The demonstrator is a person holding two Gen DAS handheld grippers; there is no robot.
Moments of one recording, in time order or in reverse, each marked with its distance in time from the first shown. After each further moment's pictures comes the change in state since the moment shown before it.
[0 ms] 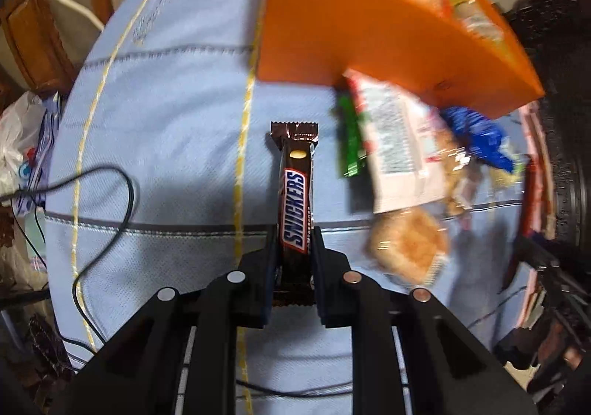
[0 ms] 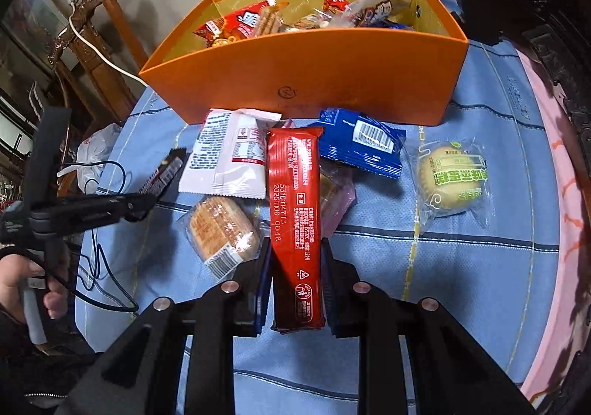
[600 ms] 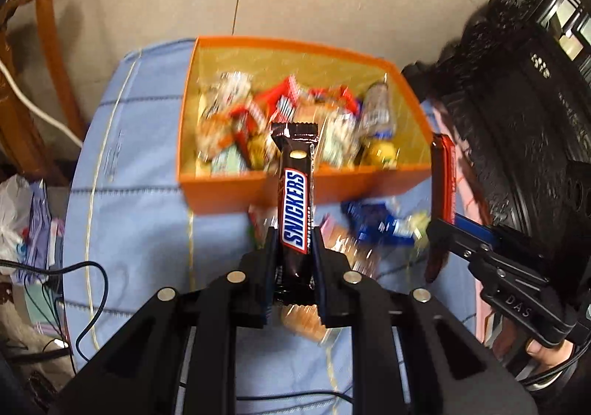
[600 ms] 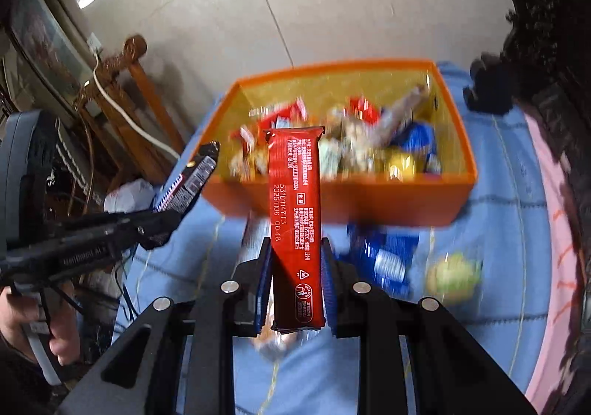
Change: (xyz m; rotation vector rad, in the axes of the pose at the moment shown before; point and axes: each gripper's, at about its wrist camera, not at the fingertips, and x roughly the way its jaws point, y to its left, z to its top) left arm -0.102 -0.070 0.078 0.099 -0.212 -0.109; right arm -0.049 0.008 0.087 0.008 -0.203 0.070
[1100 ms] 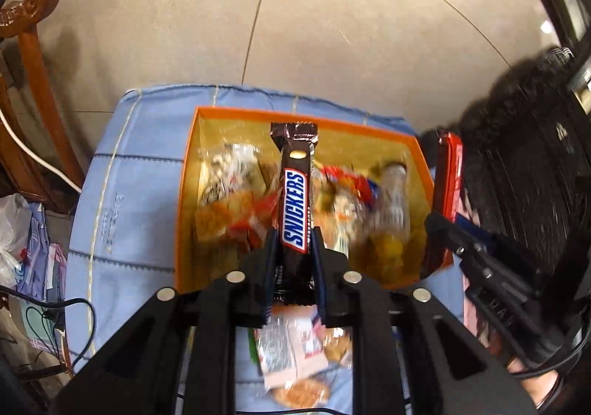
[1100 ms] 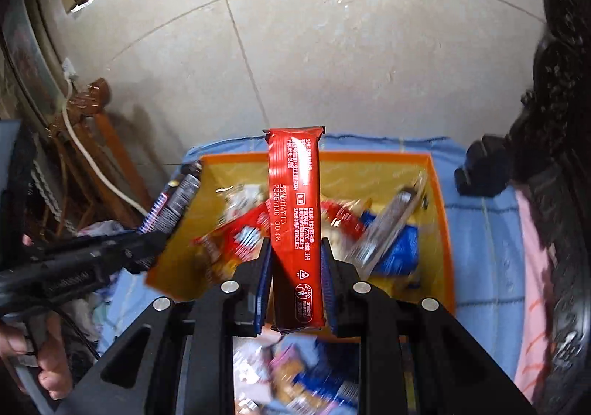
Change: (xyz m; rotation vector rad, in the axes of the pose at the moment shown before) left arm 0.022 0.008 0.110 -0.105 -0.070 0.017; right arm 0.042 -0.014 0.110 -0.034 -0.087 -0.126
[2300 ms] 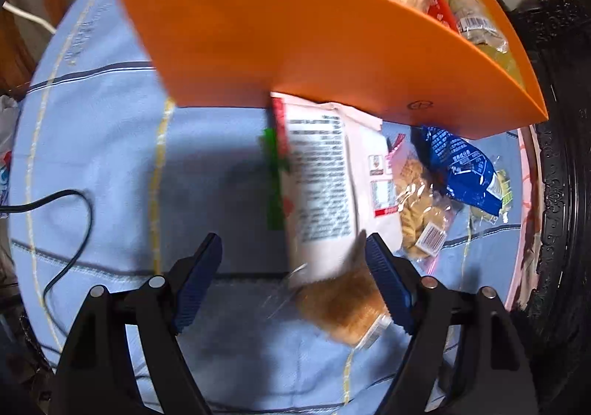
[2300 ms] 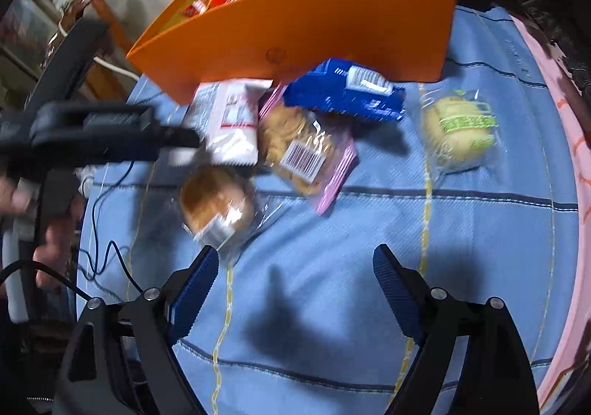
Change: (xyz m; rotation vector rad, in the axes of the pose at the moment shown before) left arm 0.099 0.036 -0.155 -0.042 0.387 0.069; right arm -0.016 -0.004 -0.242 0.071 0.341 0.061
